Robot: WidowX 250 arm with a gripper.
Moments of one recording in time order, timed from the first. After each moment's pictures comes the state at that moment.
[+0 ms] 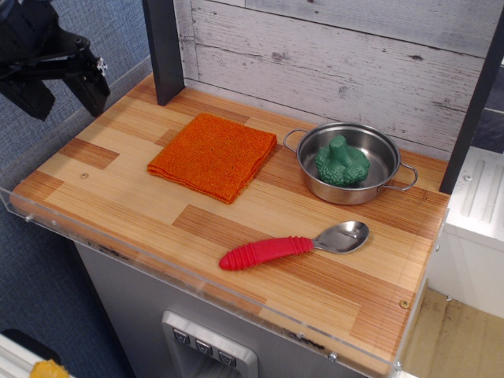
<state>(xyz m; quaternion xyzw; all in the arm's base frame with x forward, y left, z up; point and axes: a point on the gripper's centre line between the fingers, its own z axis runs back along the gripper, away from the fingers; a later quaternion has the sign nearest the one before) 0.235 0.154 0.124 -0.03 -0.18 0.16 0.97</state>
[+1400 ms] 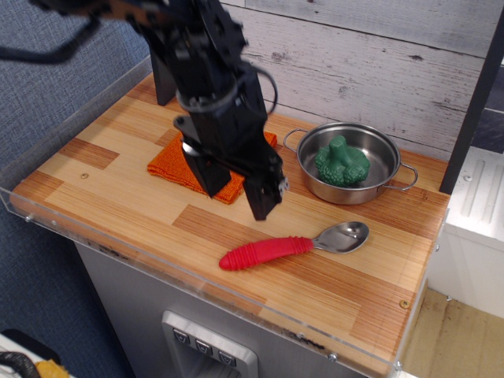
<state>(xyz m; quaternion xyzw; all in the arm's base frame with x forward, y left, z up) 0.260 -0.014 0.066 -0.05 -0.12 -0.13 0.98</state>
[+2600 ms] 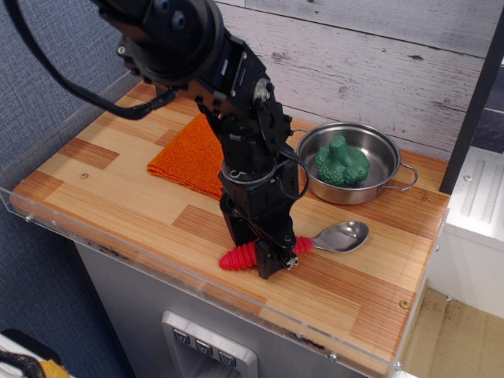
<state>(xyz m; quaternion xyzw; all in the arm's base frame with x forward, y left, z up) 0.258 -0.026 0.008 -0.02 -0.07 -0.26 0.96</state>
